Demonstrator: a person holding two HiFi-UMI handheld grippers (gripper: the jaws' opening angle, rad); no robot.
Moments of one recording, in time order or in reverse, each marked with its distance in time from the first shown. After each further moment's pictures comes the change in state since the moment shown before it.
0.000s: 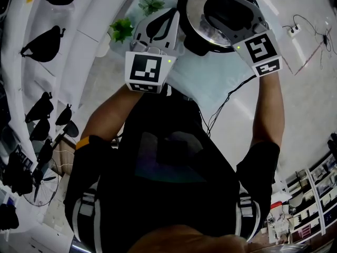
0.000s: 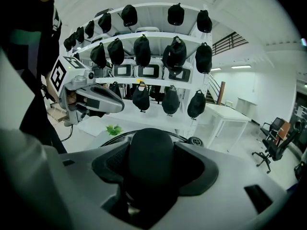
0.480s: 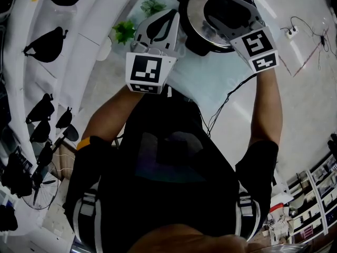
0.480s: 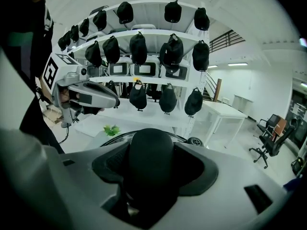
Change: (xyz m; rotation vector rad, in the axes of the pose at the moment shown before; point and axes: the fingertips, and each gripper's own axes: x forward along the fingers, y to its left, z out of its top) left arm -0.014 0.004 0.012 0.023 -0.011 0.011; right arm 0.002 -0.001 0.003 0.031 0.034 -0.032
